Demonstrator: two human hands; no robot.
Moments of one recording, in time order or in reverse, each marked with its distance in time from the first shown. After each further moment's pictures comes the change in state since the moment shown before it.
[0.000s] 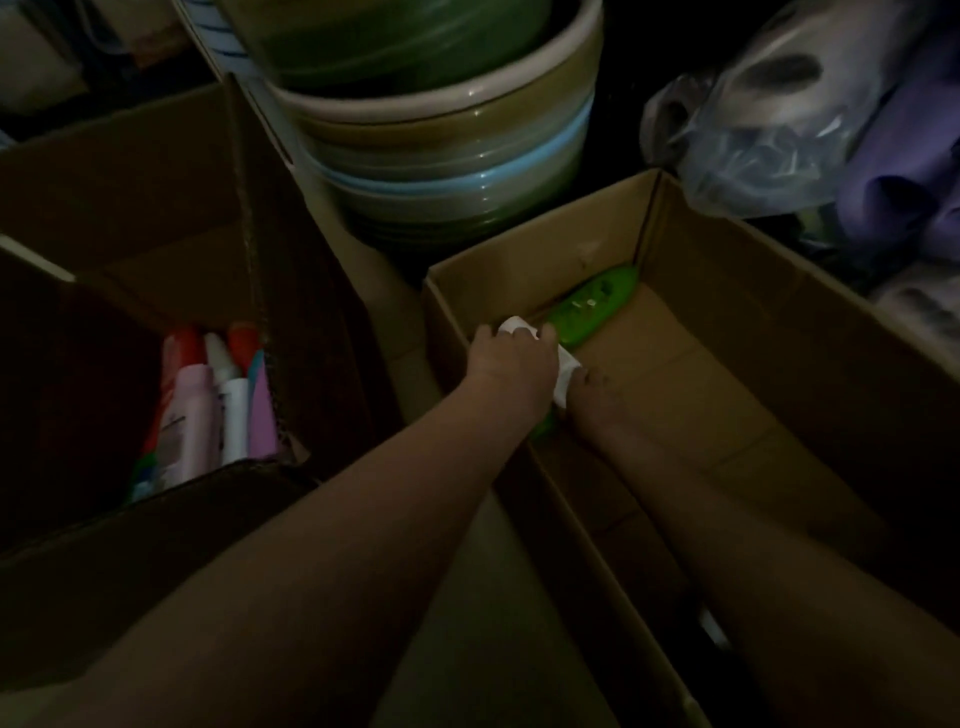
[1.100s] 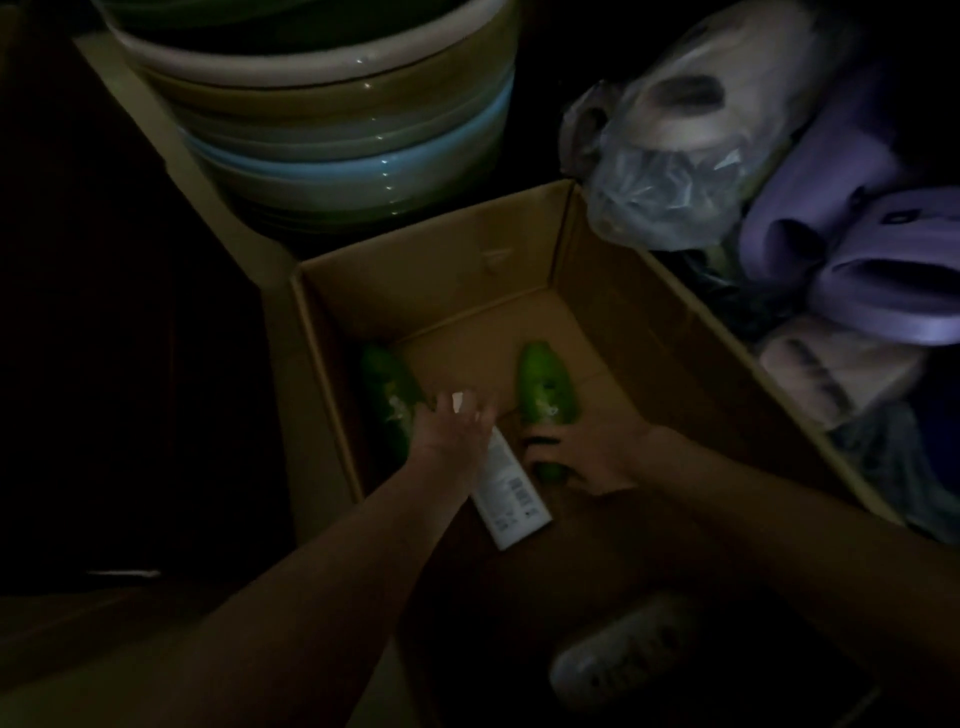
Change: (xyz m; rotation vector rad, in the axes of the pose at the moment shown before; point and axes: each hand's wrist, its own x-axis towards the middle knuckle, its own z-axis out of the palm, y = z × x) left_hand 0.062 0.079 0.053 -0.008 -0.148 -0.022; right_hand -0.005 0.127 -0.069 -0.672 -0.298 -0.764
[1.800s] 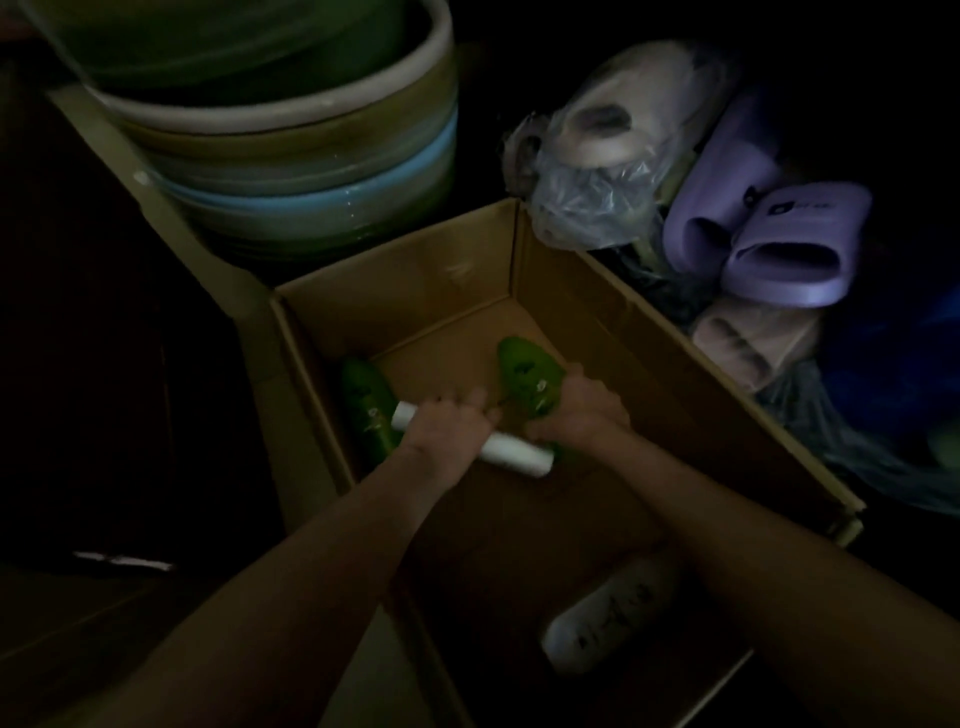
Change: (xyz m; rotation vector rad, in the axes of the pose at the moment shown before) left_hand -0.018 0.006 -0.018 0.134 0.192 0.198; right_hand -0.023 -0.030 -0.020 0.945 0.347 0.915
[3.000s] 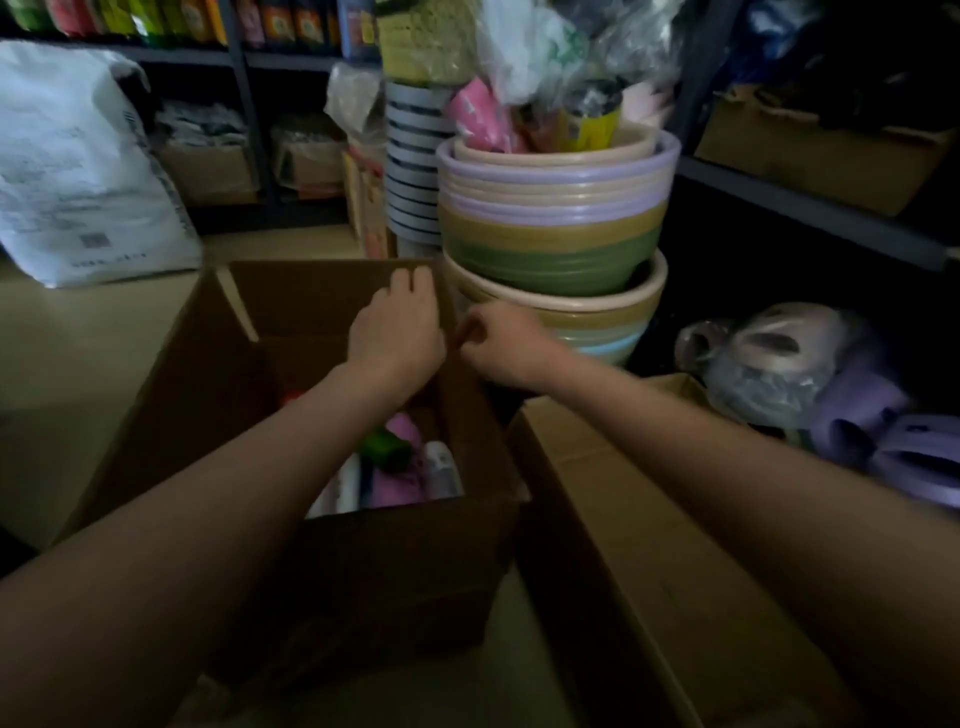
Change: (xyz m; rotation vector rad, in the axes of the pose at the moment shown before) left_hand -0.245 -0.249 -0.066 -0.586 0.744 -0.655; right_hand -0.196 -0.332 -0.037 -0.135 0.230 -0.845
